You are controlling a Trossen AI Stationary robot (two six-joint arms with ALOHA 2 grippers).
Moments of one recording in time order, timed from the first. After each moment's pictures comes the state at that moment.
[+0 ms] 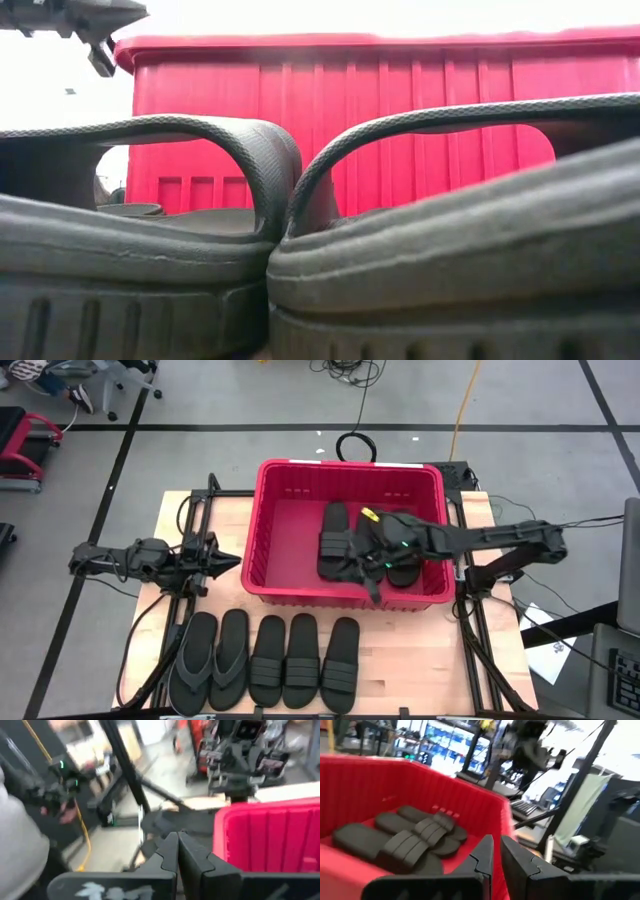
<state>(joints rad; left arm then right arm) -0.16 0.20 0.34 -0.10 -0.19 -0.37 0.03 1.35 1.19 -0.02 -0.30 0.27</state>
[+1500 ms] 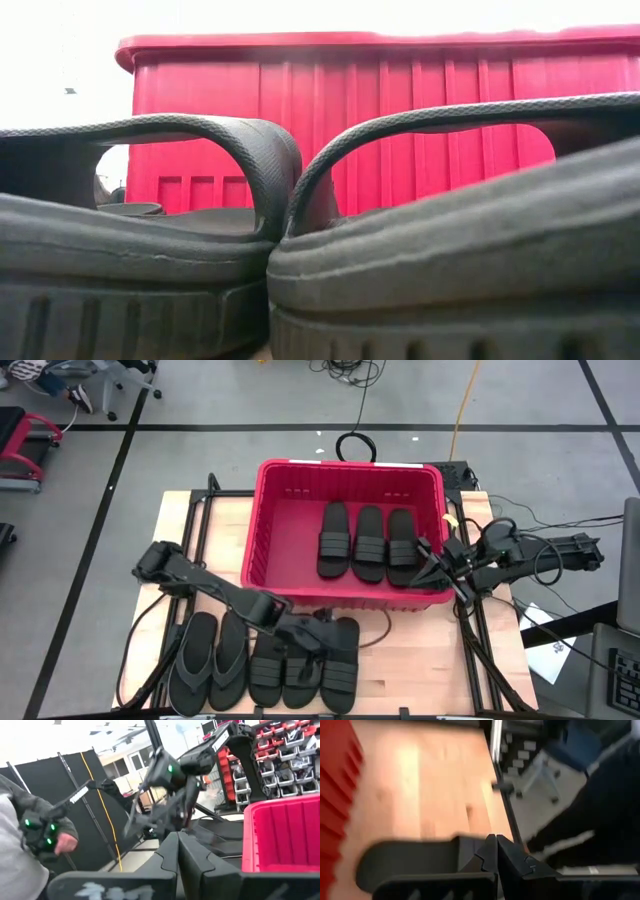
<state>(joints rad) -0.42 1.85 1.61 -0.42 0.06 -0.36 0.12 0.60 0.66 0.01 -0.32 0.38</state>
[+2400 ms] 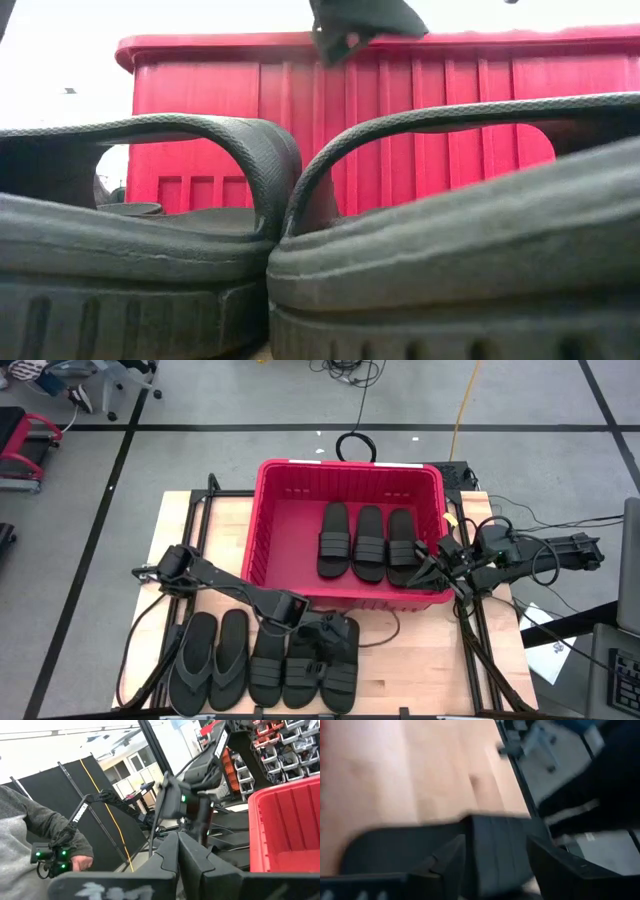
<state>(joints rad) -0.35 1.98 1.61 -0.42 0.22 -0.24 0.12 0.62 0.66 0.01 -0.32 0.49</state>
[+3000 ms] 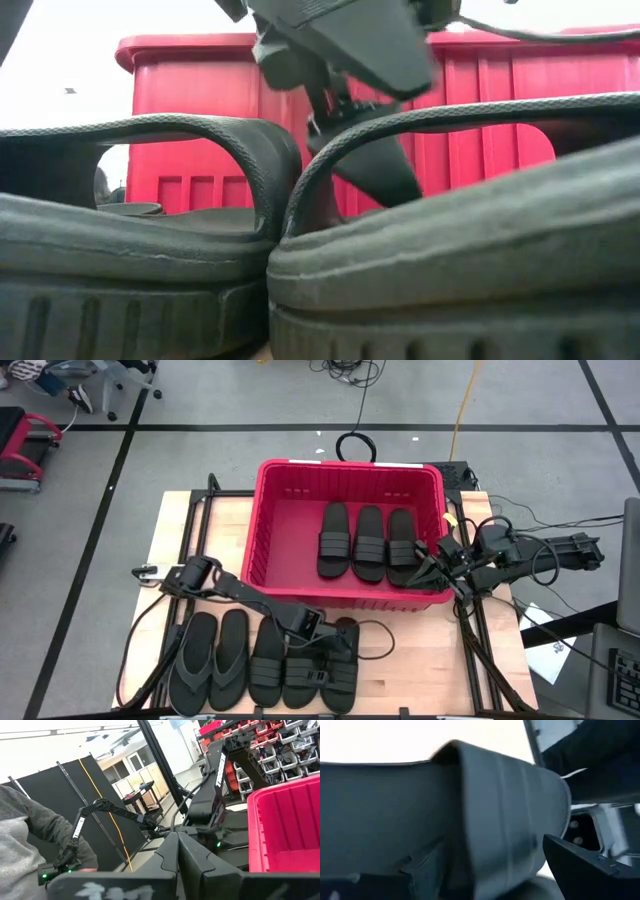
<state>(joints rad) -0.35 2.17 1.61 -0.38 0.40 -0.30 0.12 0.62 0.66 0.01 -0.31 0.49</state>
